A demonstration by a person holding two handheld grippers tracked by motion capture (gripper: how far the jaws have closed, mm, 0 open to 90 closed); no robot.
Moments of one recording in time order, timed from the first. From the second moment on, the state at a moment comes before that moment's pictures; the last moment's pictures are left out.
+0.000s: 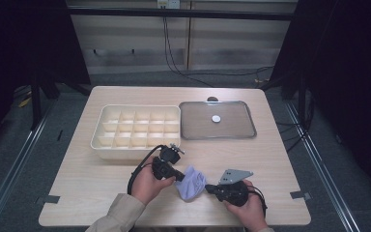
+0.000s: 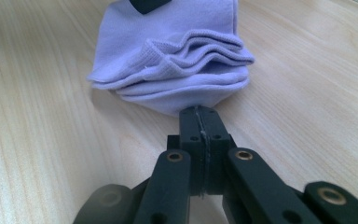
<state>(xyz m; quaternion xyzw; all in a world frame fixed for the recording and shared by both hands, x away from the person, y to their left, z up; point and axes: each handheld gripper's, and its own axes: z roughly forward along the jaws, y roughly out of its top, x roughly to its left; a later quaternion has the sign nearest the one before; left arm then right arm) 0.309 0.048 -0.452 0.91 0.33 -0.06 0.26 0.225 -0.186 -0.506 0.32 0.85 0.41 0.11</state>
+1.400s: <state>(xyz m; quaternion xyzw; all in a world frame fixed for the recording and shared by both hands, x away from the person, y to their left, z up) 0.300 0.027 -0.433 0.92 0.30 -0.06 0.26 0.224 -0.177 -0.506 0.31 0.86 0.40 0.09</state>
